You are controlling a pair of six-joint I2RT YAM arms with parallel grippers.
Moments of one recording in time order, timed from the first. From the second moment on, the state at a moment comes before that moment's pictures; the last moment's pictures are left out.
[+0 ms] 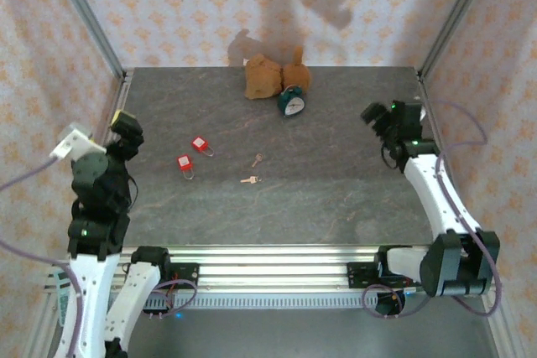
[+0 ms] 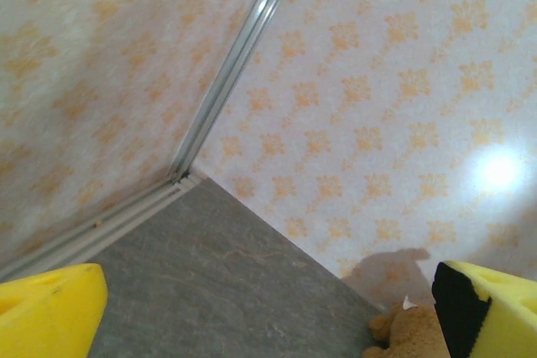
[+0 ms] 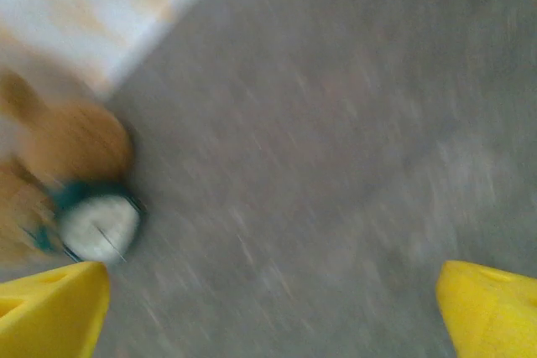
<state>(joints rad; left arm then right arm) -0.01 0.51 0.88 -0.44 -0.46 -0.58 0.03 1.22 0.95 -0.48 0.03 0.76</state>
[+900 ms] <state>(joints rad) -0.11 1.54 1.07 -0.75 -0.19 -0.67 0.24 1.02 0.75 -0.71 -0.07 0.79</state>
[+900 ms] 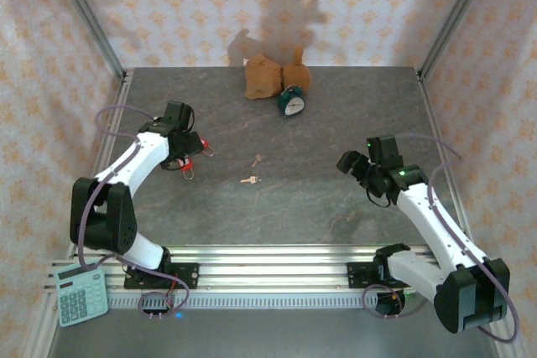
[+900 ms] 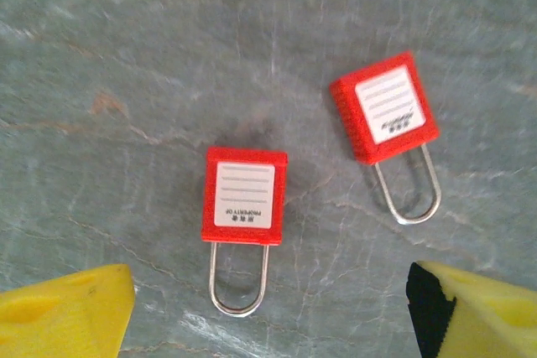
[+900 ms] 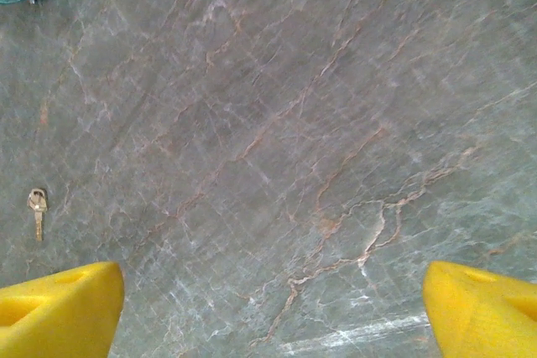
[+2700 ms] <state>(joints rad) -0.36 1.57 0.82 -0.55 -0.09 -0.83 0.62 1.39 0.95 -0.61 0.01 0.84</state>
